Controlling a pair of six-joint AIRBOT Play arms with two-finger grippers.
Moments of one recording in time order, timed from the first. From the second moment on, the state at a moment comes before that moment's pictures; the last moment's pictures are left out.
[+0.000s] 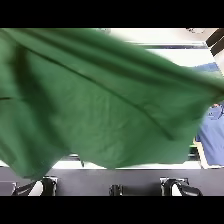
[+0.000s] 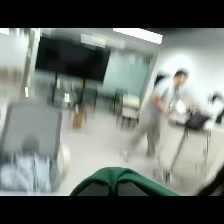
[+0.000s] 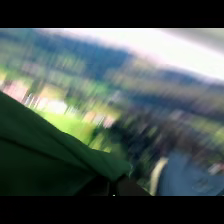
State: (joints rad) left arm 0.39 -0.77 1.74 0.82 -0.96 -1.42; right arm -0.23 -0.79 1.64 -1.34 1.64 1.08
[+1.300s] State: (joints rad) left arm 0.29 -1.45 1.13 0.98 -1.34 -1.33; right arm -0.46 -1.28 1.09 -1.05 1.38 0.88
